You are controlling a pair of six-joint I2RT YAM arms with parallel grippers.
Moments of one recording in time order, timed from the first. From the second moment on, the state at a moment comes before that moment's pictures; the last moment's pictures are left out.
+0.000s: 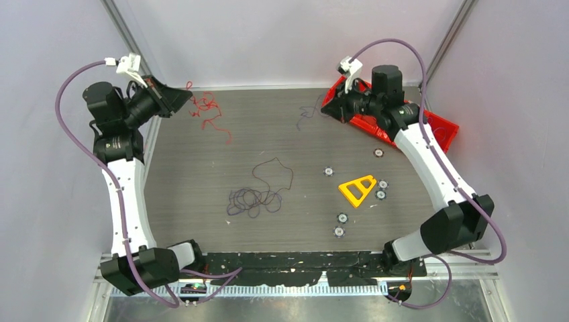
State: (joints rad) left arm 0.30 1.19 1.41 -0.30 0.87 -0.41; right arm 0.29 1.44 1.47 -0.45 -0.63 -0.12
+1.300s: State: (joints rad) left arm 0.14 1.16 1.36 -0.53 0.92 -0.20; right arm 0.14 2.20 2.22 -0.63 -0.28 -0.32
